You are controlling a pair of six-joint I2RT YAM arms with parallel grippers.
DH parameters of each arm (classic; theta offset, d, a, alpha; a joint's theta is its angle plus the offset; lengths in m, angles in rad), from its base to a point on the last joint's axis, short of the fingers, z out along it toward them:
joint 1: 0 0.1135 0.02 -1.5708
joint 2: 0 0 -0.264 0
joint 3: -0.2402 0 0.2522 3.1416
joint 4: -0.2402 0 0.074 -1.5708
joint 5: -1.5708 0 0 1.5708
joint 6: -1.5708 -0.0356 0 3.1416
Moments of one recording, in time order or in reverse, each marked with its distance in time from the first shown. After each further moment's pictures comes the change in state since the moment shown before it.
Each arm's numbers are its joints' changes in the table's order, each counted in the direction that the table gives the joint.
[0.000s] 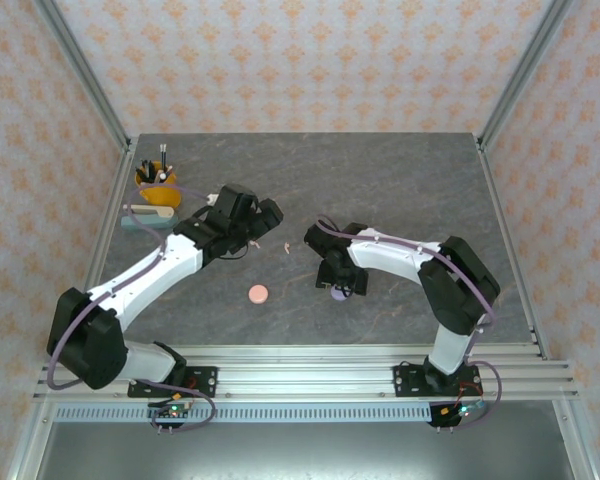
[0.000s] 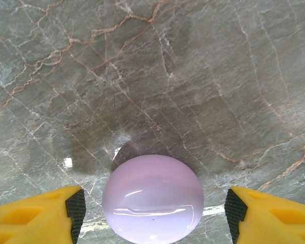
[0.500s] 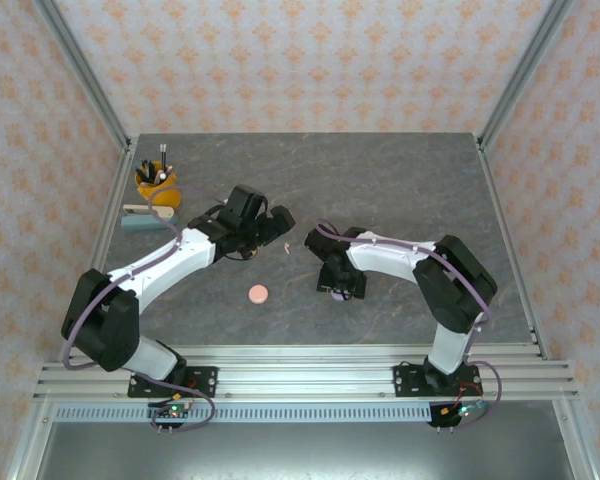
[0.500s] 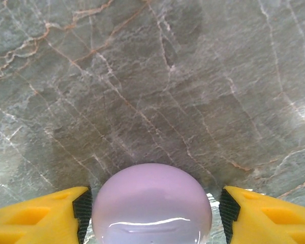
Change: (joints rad) left arm -0.008 0.097 0.000 0.046 -0.136 0.007; right arm 0.000 0.017 0.040 0.050 0.022 -0.011
